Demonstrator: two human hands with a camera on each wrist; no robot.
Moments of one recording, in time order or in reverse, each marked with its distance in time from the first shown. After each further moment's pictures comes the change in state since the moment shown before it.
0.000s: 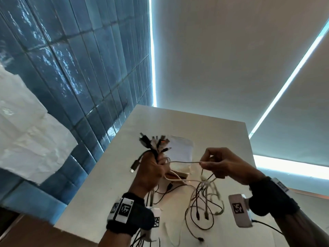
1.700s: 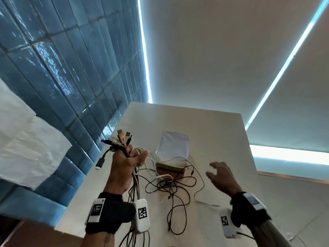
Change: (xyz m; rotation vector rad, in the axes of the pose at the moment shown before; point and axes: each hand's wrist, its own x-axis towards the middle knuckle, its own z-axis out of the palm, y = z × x) left_hand 0.003 -0.013 -0.046 -0.495 0.217 -0.163; right_hand 0.010 0.125 0.006 -0.651 0.577 0.362
